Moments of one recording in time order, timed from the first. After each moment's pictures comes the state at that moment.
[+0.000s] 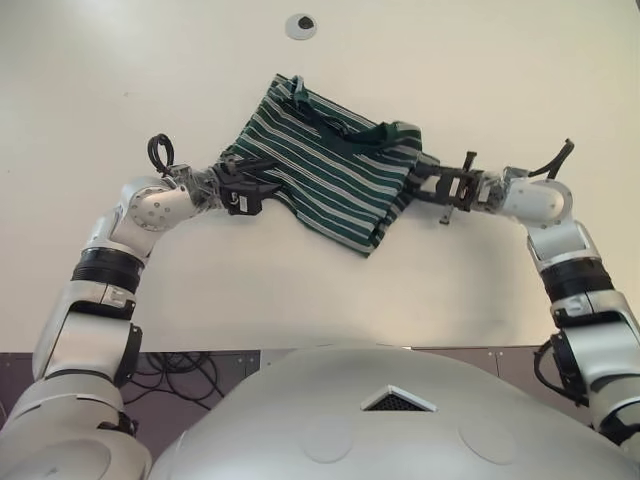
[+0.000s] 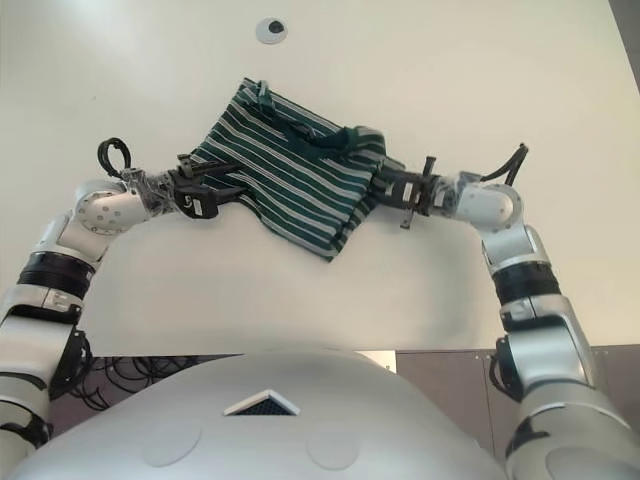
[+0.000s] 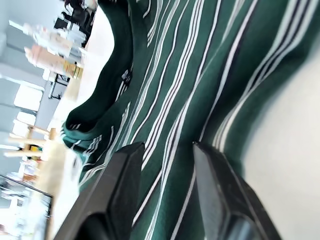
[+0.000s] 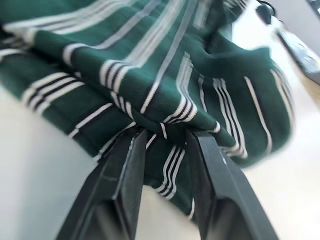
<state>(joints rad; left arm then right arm) -0.33 0.69 -0.38 0.62 0.48 -0.89 -0.49 -0.16 -0.61 0.30 0.39 -0.04 -0.52 0.96</state>
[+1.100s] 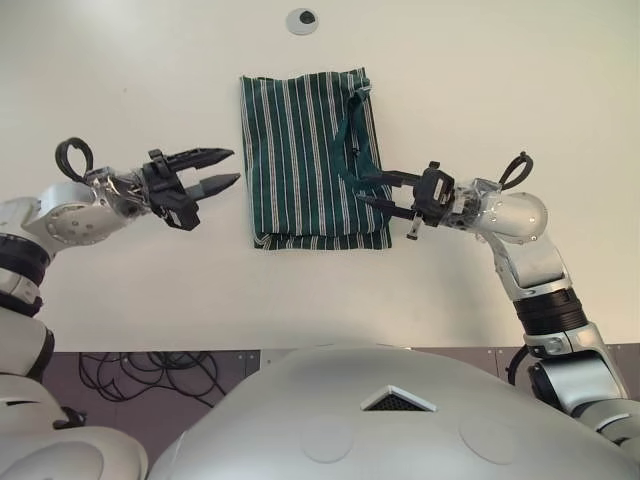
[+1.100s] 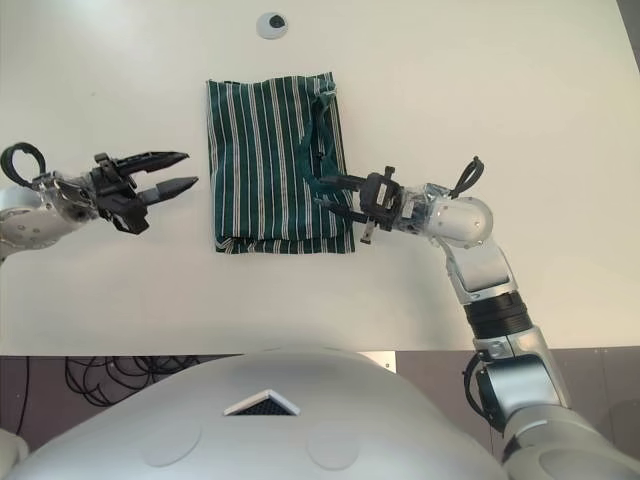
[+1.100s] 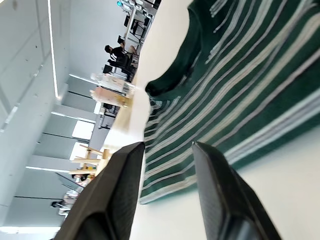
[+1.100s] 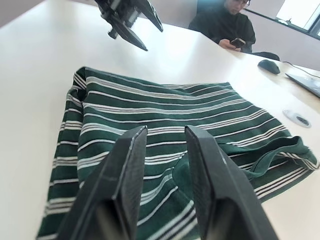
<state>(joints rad) -0.39 1.05 -0.74 0.78 0.35 -1.28 -0.02 -0.07 -0.48 0.28 0.08 0.14 -0.24 0.94</state>
